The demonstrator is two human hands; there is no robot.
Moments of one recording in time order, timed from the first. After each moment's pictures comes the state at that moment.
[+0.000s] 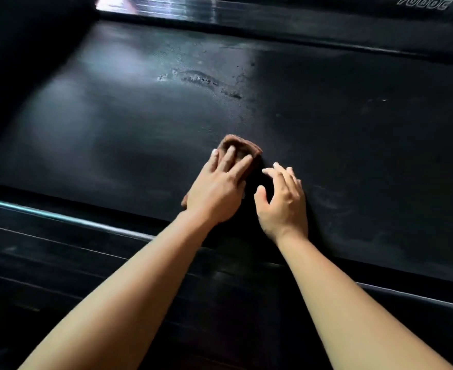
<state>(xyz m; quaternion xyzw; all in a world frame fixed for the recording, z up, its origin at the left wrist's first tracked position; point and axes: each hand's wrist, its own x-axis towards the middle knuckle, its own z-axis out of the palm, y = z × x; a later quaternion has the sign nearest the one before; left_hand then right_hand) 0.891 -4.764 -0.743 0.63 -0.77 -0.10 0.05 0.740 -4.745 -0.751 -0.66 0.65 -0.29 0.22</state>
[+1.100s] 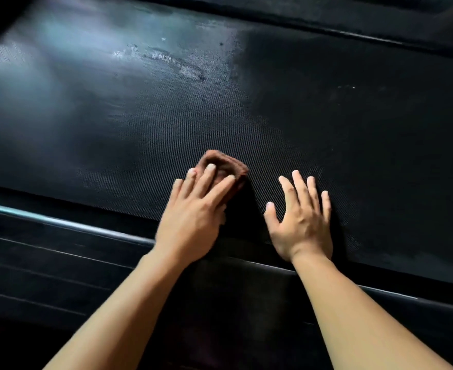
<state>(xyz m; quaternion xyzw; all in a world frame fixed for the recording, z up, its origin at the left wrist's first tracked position) 0.837 -4.699 -0.752 0.67 -0.72 -0.15 0.06 0.621 -4.725 -0.770 -0.72 0.68 -0.10 0.08</state>
